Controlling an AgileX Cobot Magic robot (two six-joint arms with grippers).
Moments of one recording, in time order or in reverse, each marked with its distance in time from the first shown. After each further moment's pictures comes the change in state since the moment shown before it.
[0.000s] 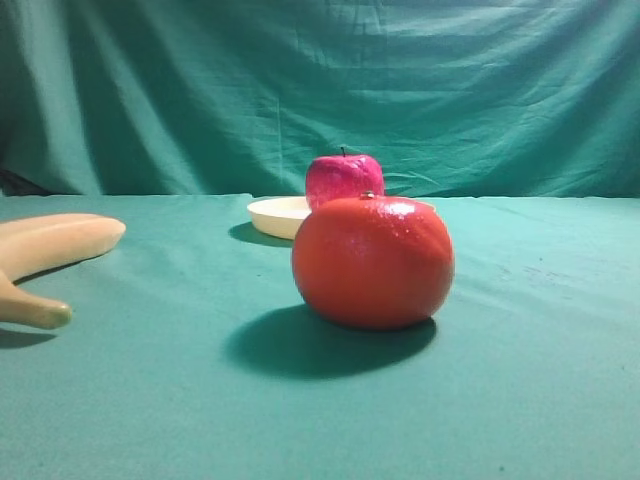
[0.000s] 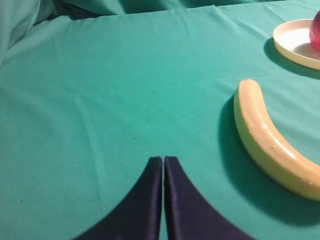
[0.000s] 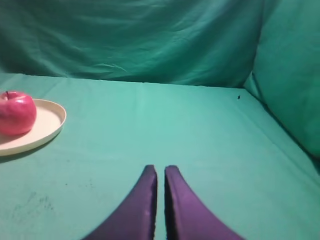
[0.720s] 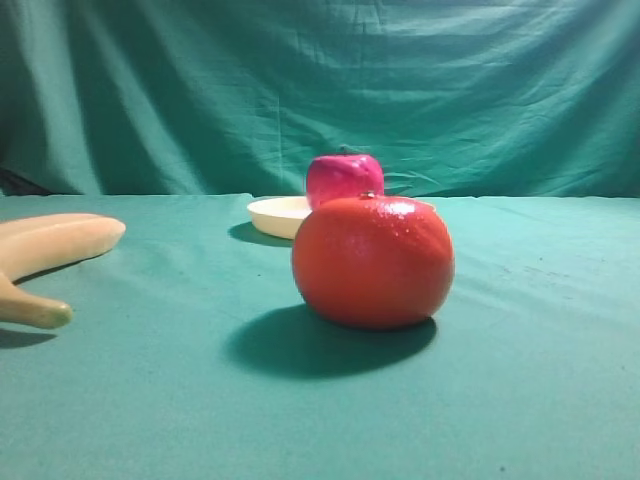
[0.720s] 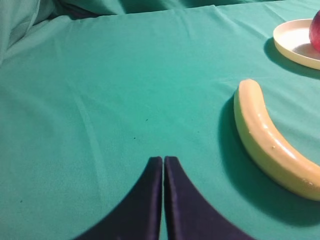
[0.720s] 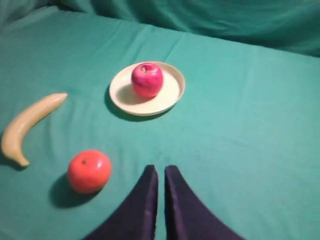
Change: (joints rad) left arm 0.000 0.000 0.000 0.000 0.000 0.000; right arm 0.345 0.361 -0.719 0.043 0.595 -0.003
